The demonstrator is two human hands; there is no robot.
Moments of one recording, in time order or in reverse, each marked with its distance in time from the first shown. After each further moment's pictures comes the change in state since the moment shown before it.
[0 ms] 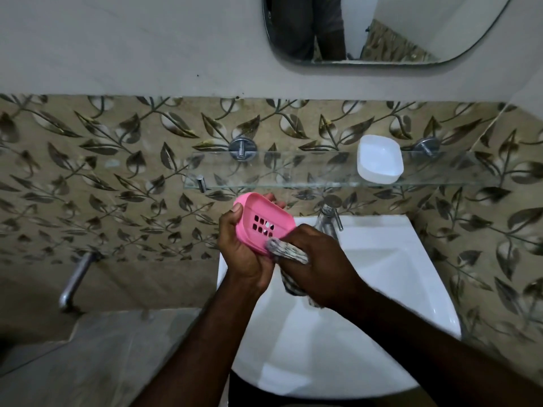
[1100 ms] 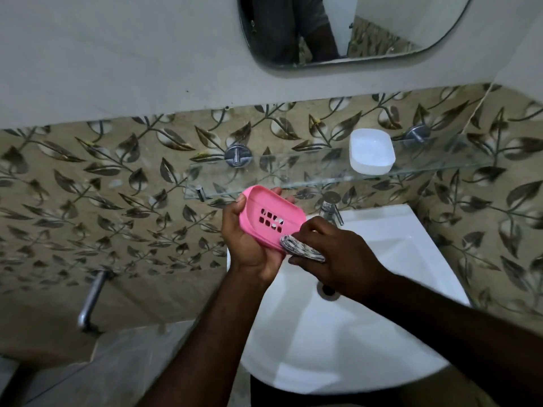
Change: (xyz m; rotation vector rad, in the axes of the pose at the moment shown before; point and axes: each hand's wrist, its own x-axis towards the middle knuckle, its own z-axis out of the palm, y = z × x) left_hand 0.000 0.009 0.018 0.087 -0.066 -0.108; right_hand -0.012 0.009 -0.027 -0.354 -0.031 -0.179
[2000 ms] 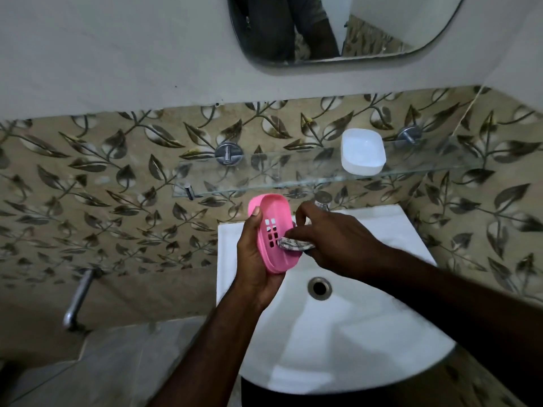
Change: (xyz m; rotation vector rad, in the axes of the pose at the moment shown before) left_hand -0.010 -0.030 -0.010 -0.059 0.026 -0.240; right_hand 0.021 0.012 -0.028 -0.341 -0.279 -0.040
